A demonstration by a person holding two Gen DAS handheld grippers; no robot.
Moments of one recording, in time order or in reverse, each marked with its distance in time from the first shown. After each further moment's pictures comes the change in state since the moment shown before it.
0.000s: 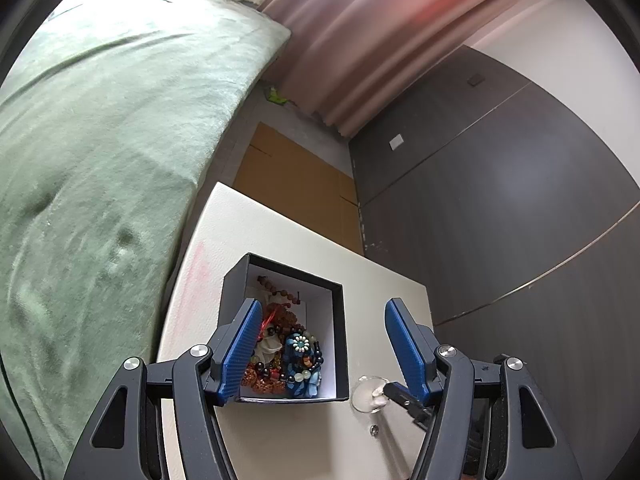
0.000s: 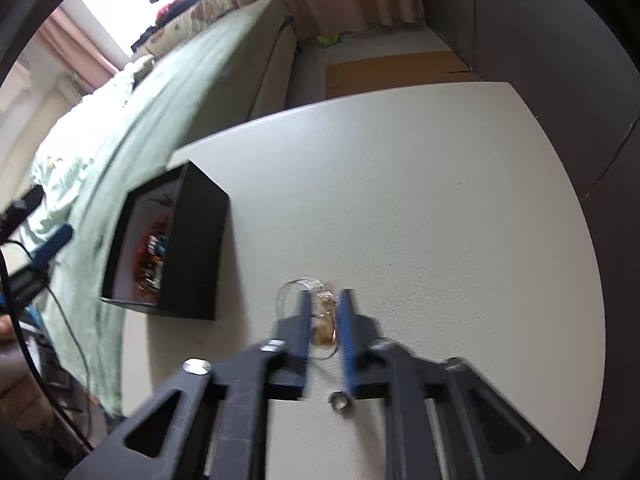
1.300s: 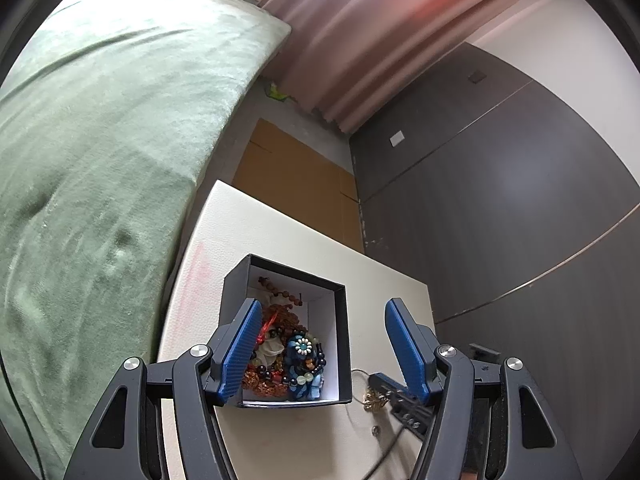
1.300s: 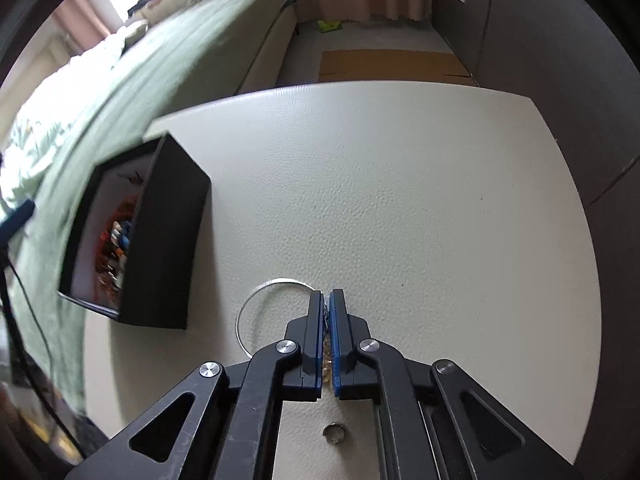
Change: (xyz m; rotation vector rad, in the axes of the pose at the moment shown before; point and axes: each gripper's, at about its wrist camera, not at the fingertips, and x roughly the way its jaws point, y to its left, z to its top) left arm 0.005 0.003 0.004 -0.001 0.014 -0.001; right arm 0.027 0.013 0.014 -0.085 0.052 -0.114
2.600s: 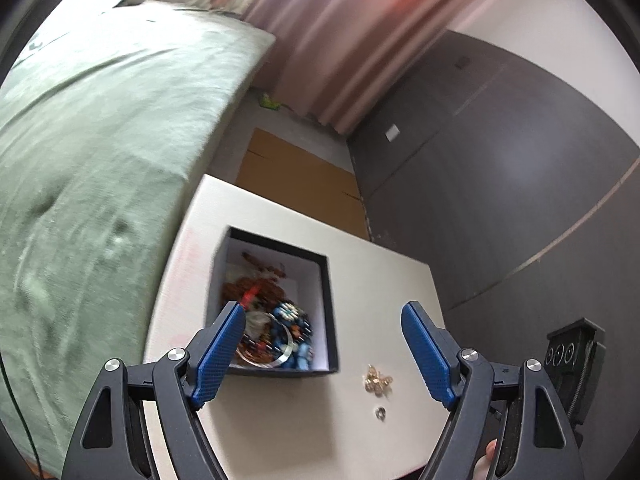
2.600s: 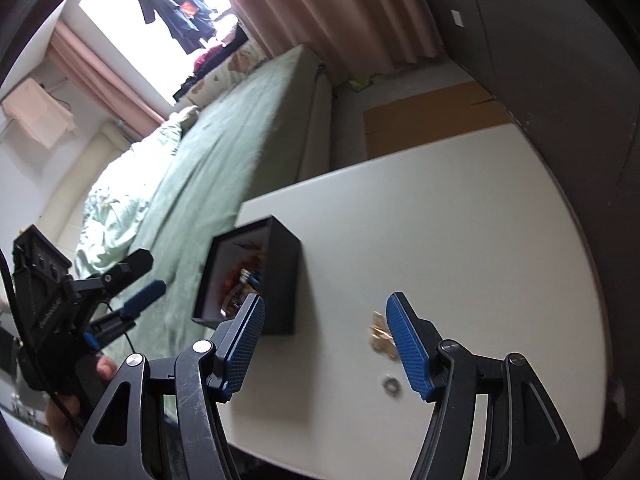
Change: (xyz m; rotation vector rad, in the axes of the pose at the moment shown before) left arm -0.005 -0.038 -0.040 0.112 -0.018 0.049; right arm -0.080 -0.017 -0.027 0.129 -0.214 0.273
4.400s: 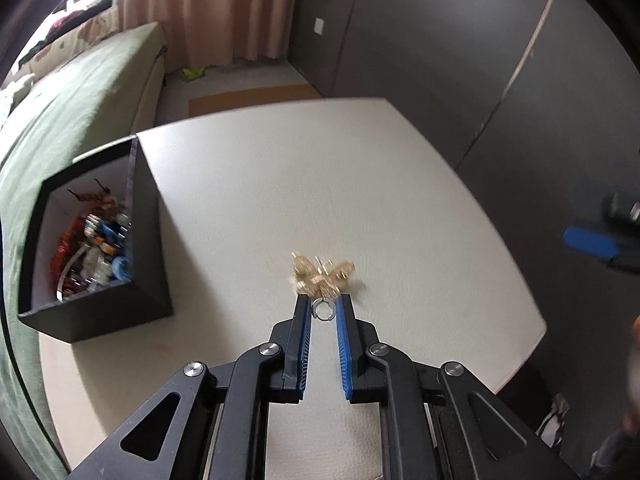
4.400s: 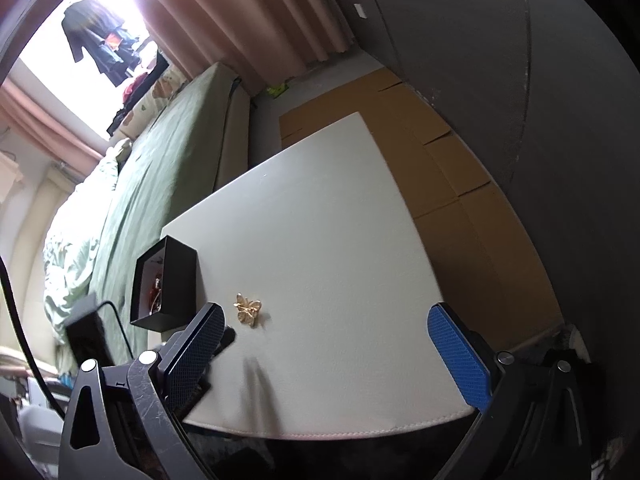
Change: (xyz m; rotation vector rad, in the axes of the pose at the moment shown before) left arm 0.113 -0.108 -0.108 0.464 0.249 0.139; right arm -0.074 -0.100 -0.011 0.178 -0.005 -0.163
